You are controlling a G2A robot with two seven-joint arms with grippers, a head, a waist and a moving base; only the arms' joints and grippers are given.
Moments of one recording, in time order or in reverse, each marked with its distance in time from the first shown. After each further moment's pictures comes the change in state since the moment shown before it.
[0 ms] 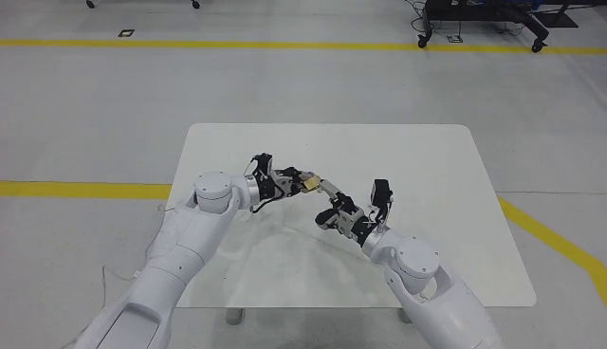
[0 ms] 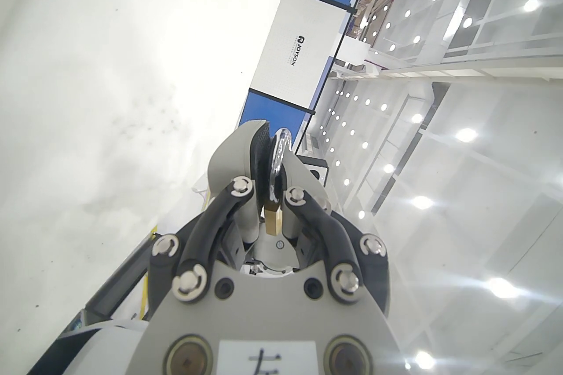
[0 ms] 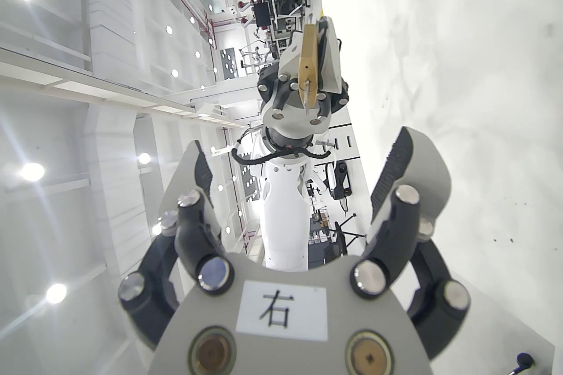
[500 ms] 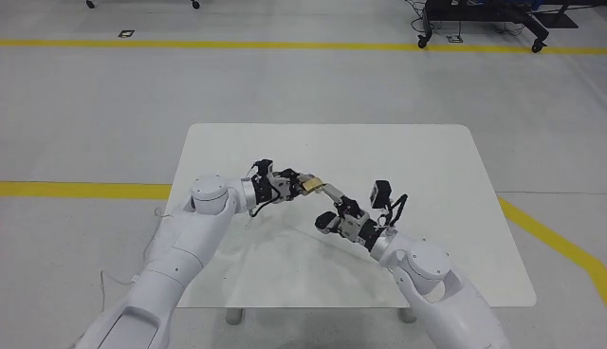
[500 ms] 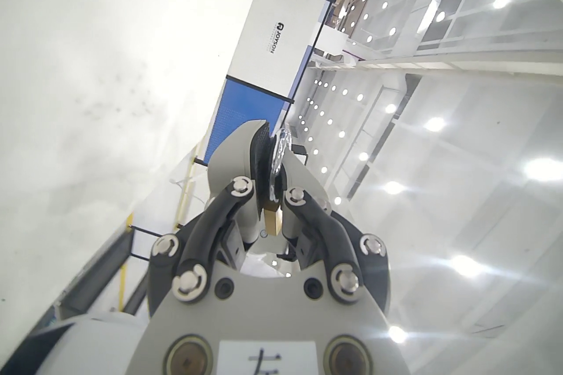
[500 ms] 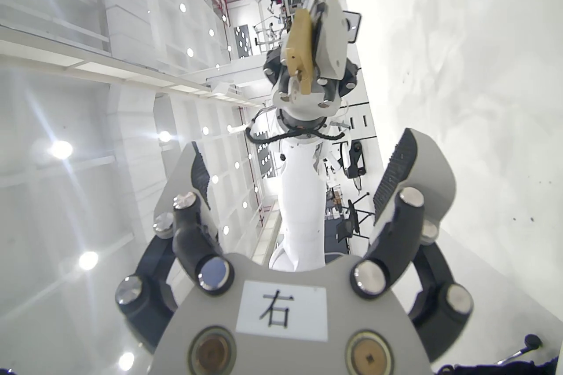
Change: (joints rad) left arm 0.012 -0.003 -0.024 0.034 -0.148 0.153 -0.088; right arm -0.044 0.018 0.071 -0.013 0.057 -0.060 0.197
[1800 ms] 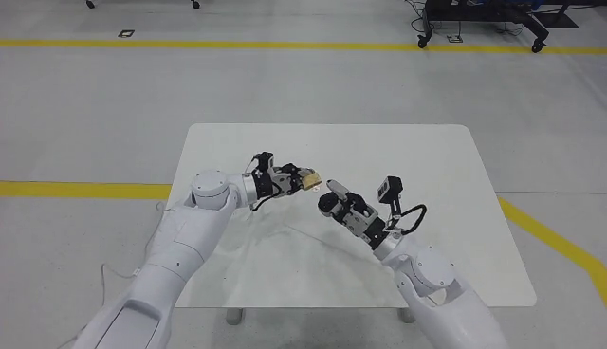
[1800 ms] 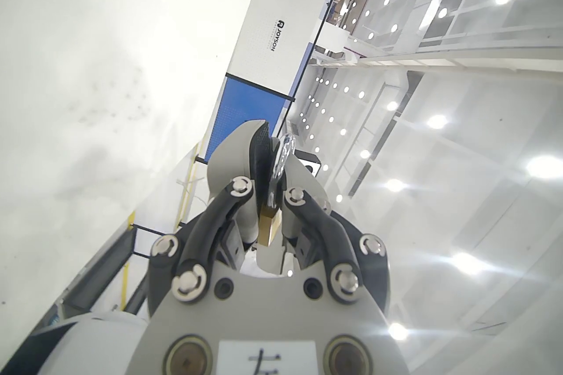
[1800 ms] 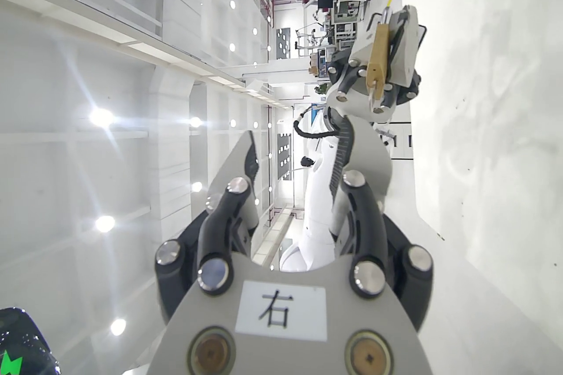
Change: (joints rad) left arm -0.025 -0.002 0.017 0.000 0.059 -0.167 0.022; right arm -0.030 -0.014 0.003 0.008 -0.011 -0.208 -0.044
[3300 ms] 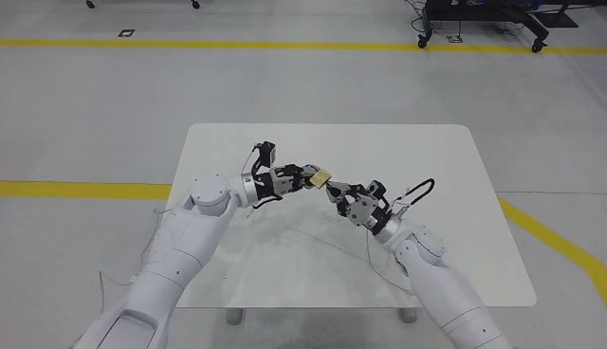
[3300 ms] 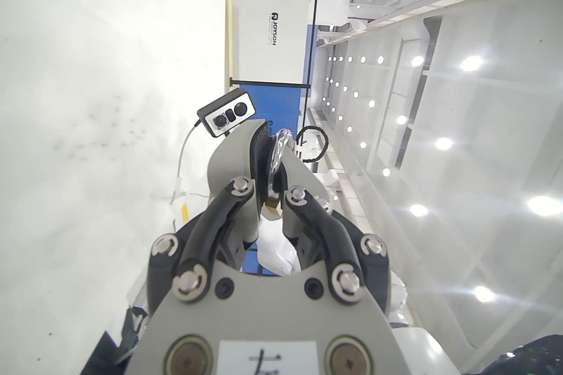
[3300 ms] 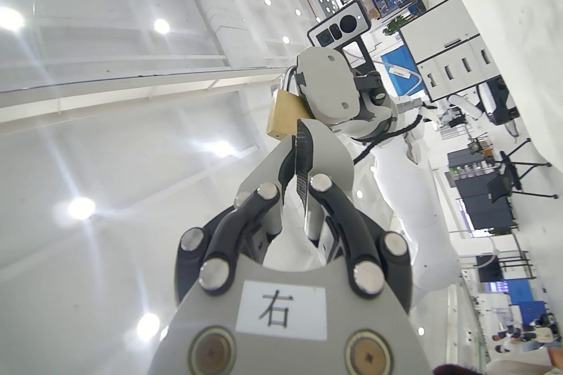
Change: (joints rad) left arm 0.048 0.020 -0.018 -0.114 0.161 -0.220 0.007; right arm 0.206 -0.040 -0.010 0.398 0.612 0.170 0.292
